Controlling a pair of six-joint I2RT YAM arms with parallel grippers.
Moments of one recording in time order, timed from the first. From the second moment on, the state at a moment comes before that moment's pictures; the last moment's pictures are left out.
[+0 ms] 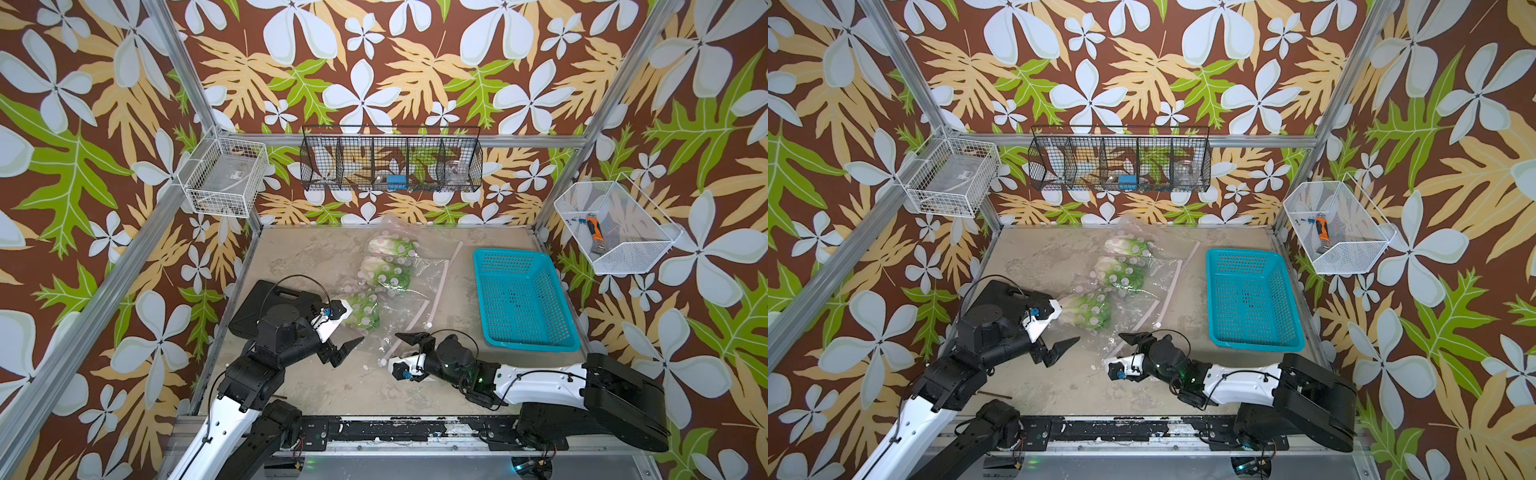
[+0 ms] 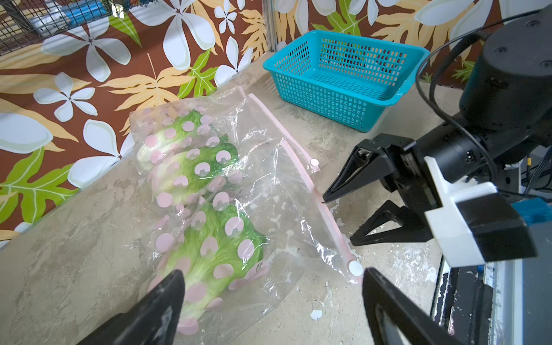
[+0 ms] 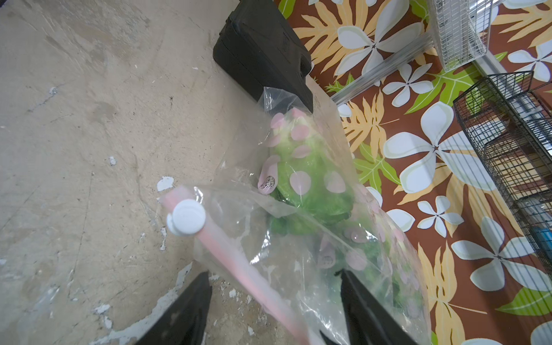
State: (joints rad) left arm -0.42 0.60 0.72 -0.59 0.41 0.33; right arm 1.07 1.36 0.39 0.62 0.08 -0.86
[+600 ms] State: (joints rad) left arm -0.44 0.62 0.71 -0.64 0.40 0.43; right arm 1.04 1.45 0.41 0.70 0.05 -0.83
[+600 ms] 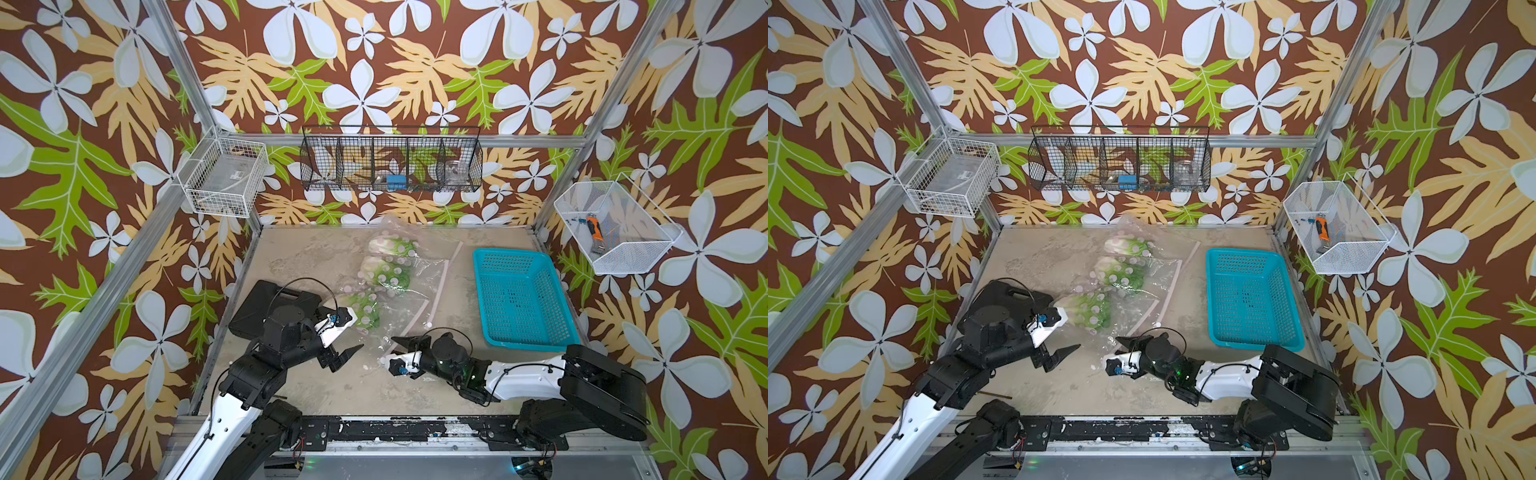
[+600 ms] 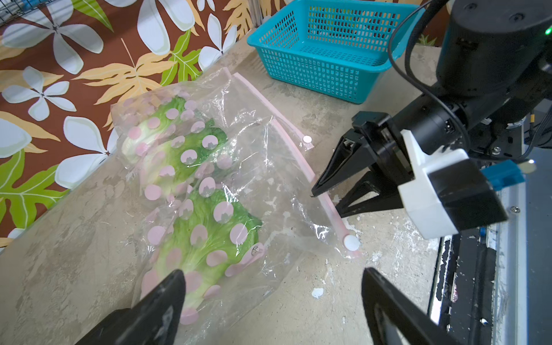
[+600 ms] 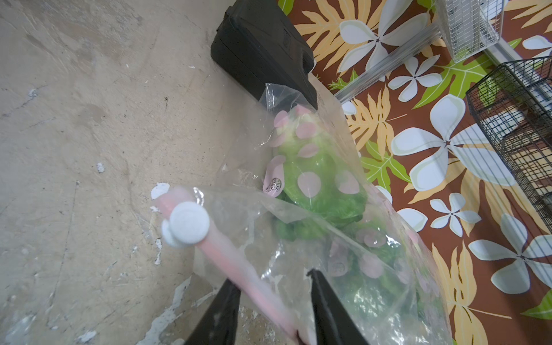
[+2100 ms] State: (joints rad) left arm -0.66 0.64 0.69 -0.55 0.44 0.63; right arm 0.94 1.27 0.62 0.30 -0.29 -0.56
